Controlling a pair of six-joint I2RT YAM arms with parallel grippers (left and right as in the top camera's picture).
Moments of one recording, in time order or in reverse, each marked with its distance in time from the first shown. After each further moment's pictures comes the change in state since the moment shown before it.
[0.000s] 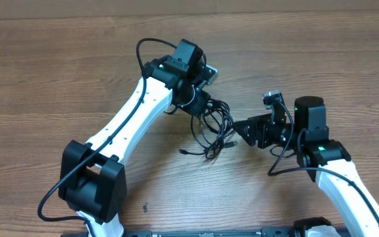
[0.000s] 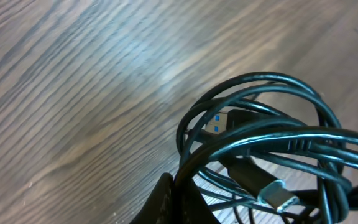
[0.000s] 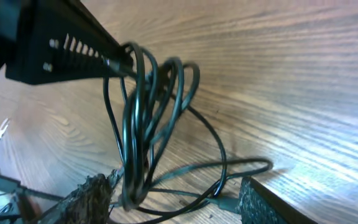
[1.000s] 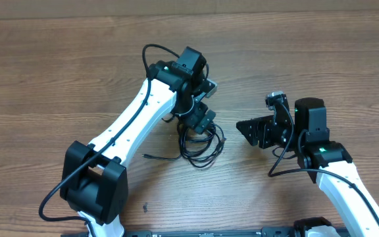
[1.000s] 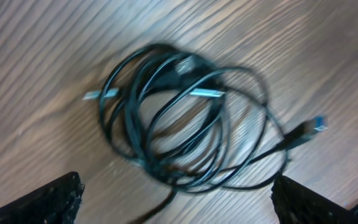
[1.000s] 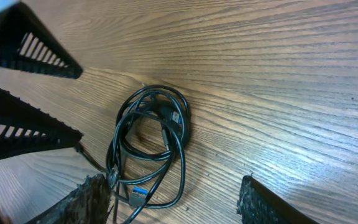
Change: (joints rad) left arm -0.023 0.000 0.000 -0.172 -0.079 0.008; right arm 0.000 -0.015 0.000 -0.045 0.108 0.000
